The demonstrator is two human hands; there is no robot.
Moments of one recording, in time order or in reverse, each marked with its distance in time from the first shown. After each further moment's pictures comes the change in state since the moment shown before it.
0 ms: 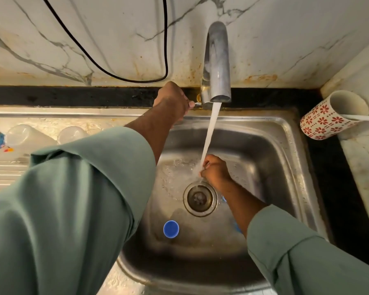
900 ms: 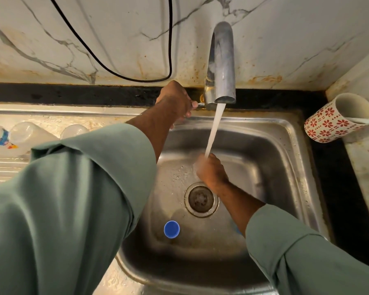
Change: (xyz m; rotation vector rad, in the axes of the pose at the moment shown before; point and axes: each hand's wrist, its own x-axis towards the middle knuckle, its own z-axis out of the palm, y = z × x) left_hand -0.002 0.002 -0.008 0.068 -0.142 -0.003; right_hand 0.002 -0.005 0.013 -0.277 0.045 -0.258
